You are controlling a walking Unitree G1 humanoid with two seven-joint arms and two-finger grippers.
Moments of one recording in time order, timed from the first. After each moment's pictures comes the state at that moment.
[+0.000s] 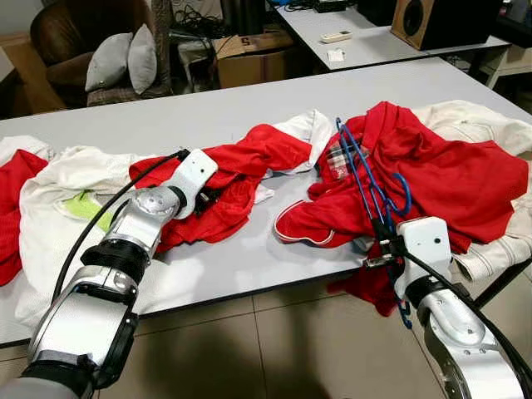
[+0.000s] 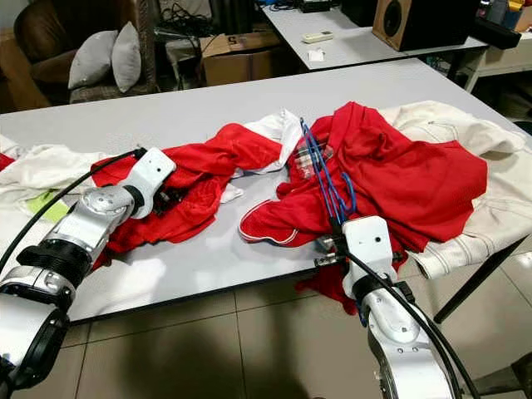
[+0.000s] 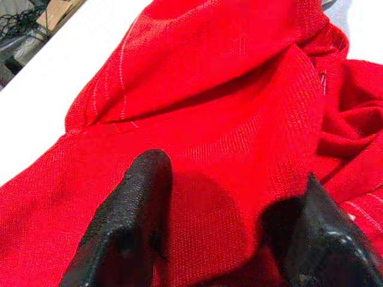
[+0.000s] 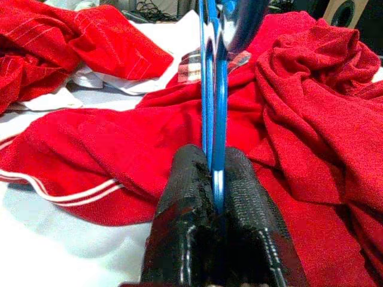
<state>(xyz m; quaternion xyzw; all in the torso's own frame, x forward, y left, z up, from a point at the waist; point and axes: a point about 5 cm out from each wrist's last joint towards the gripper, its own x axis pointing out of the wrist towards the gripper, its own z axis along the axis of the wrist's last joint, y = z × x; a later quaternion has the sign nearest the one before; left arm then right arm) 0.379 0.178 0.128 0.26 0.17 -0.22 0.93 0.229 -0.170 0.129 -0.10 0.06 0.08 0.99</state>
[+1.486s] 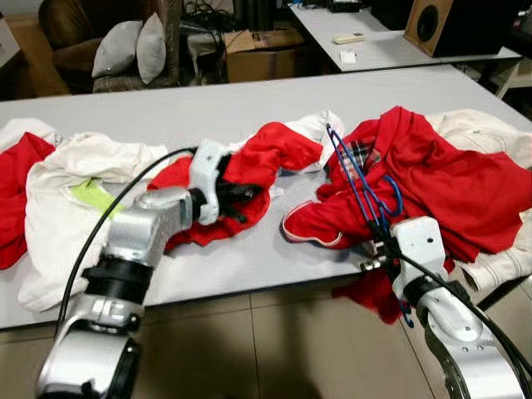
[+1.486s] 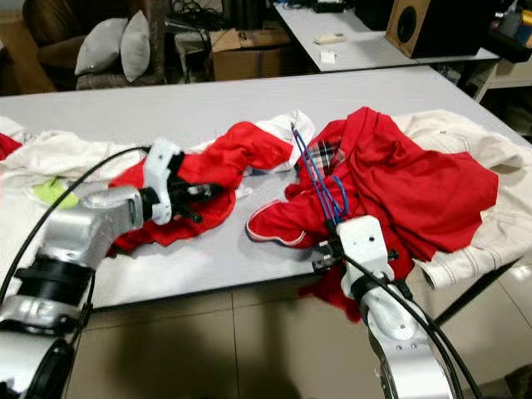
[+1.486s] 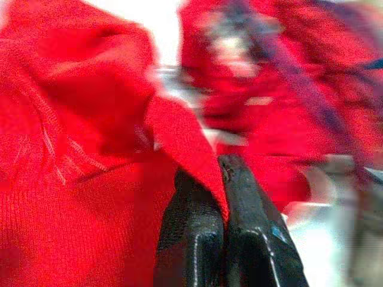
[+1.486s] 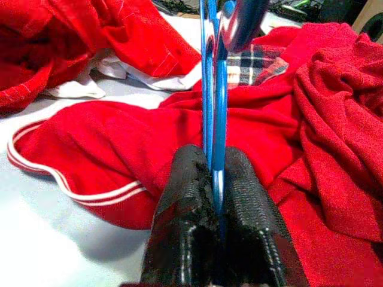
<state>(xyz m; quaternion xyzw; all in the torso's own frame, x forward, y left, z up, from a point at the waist) 0.338 0.121 0.171 -0.06 0.19 -0.44 0.87 0.231 -0.170 0.124 -0.13 0.07 0.10 0.98</state>
